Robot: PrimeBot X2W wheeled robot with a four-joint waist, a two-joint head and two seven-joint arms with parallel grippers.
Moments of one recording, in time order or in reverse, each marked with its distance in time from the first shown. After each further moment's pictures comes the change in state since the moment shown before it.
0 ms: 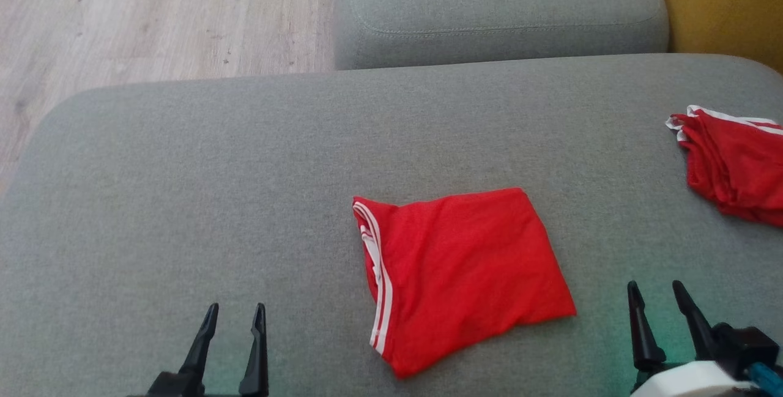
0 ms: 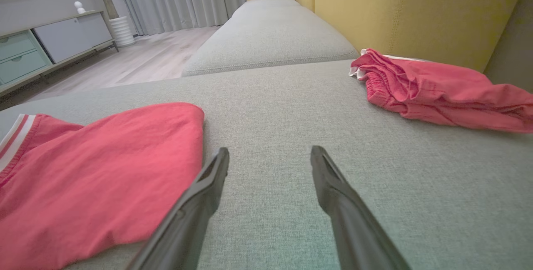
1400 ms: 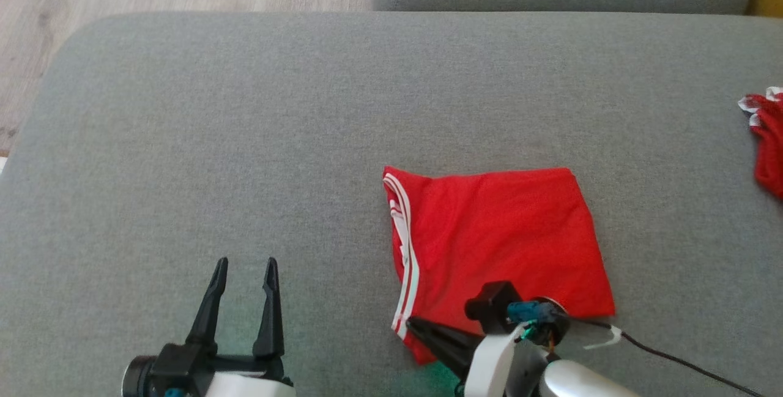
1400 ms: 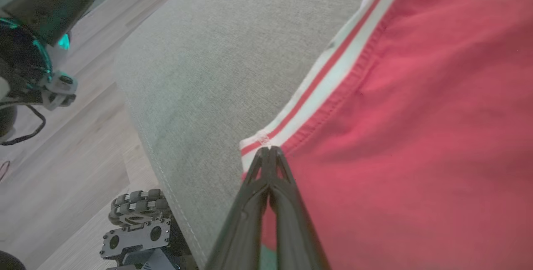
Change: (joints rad) left arm -0.042 0.000 -0.077 -0.142 -0.049 0.078 0.000; right arm -0.379 -0.134 0.930 -0.036 0.361 0.000 0.380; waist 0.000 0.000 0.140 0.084
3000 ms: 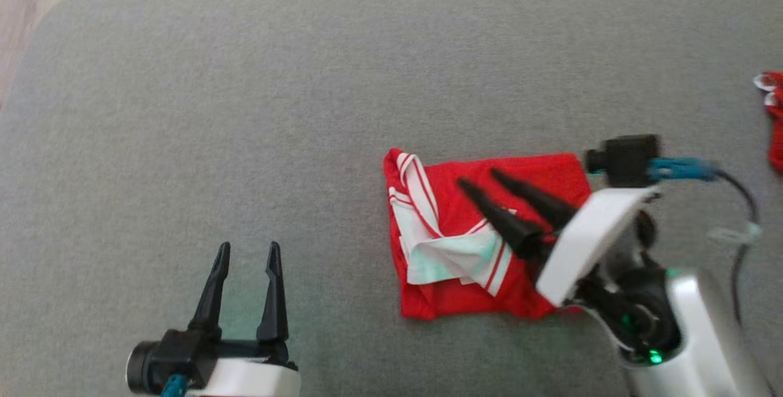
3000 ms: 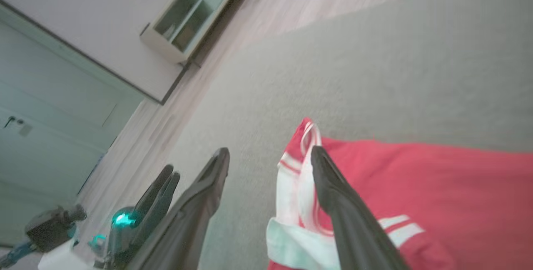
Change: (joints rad) left arm -0.038 0.000 -0.025 -0.004 -0.029 0.019 0.000; right arm 0.085 0.204 -0.672 -0.474 0.141 0.000 0.576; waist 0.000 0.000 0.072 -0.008
